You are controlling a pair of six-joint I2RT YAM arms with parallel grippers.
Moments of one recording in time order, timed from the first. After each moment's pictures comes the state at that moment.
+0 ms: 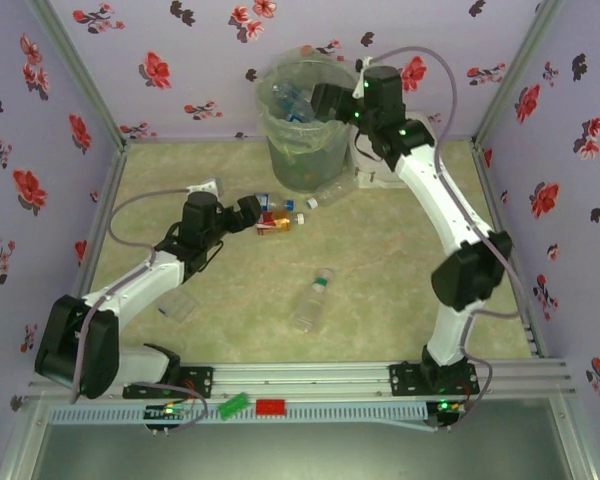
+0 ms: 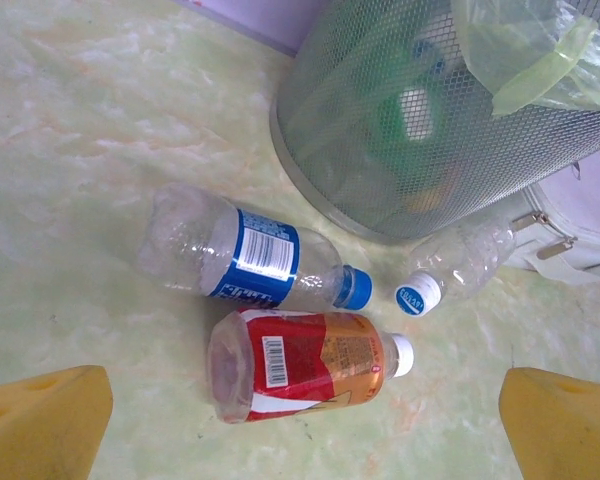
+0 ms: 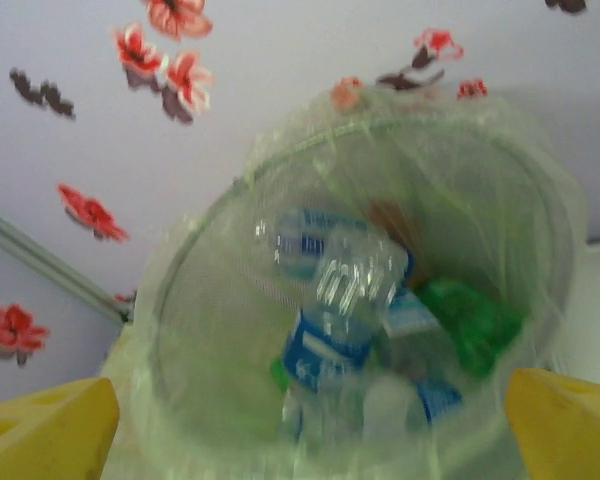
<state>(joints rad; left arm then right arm) -0.44 1.32 0.76 0.08 -0.04 -0.63 0.44 1.79 1.91 -0.44 -0.02 0.45</state>
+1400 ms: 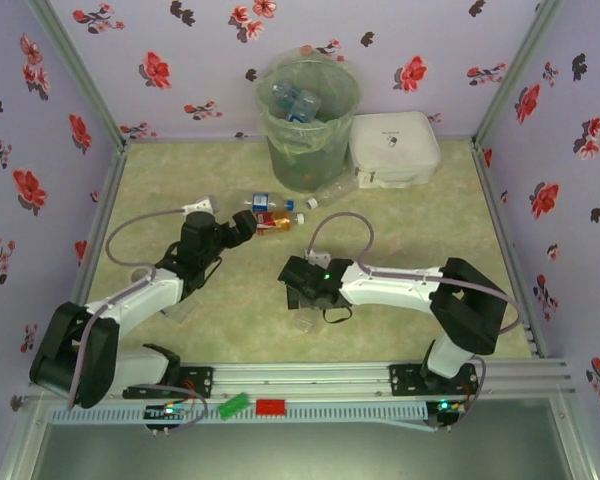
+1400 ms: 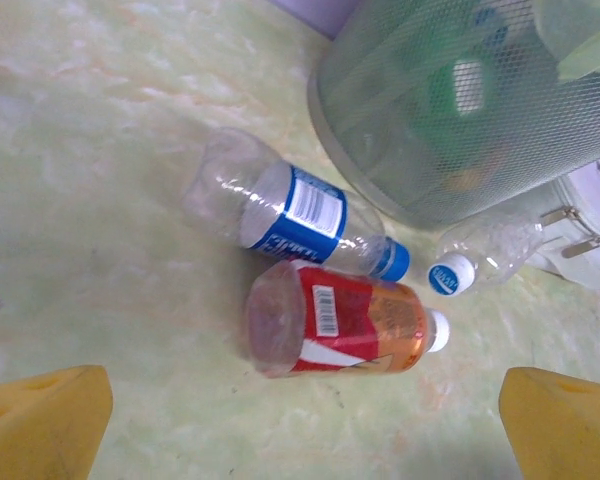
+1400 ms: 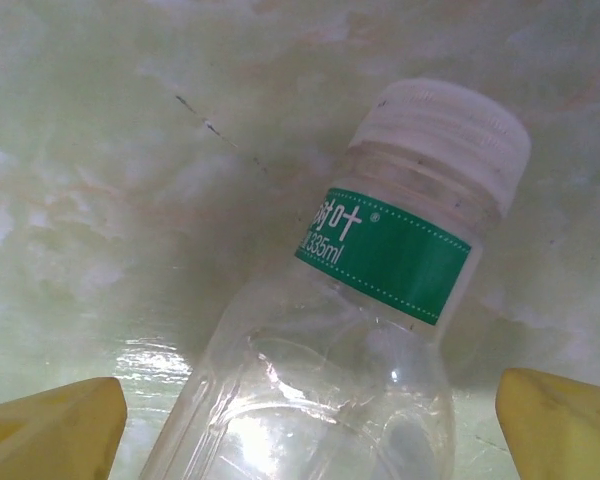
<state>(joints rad) -0.46 1.25 0.56 0.23 -0.09 -0.71 1.10 1.64 1.00 -0.66 0.24 0.98</state>
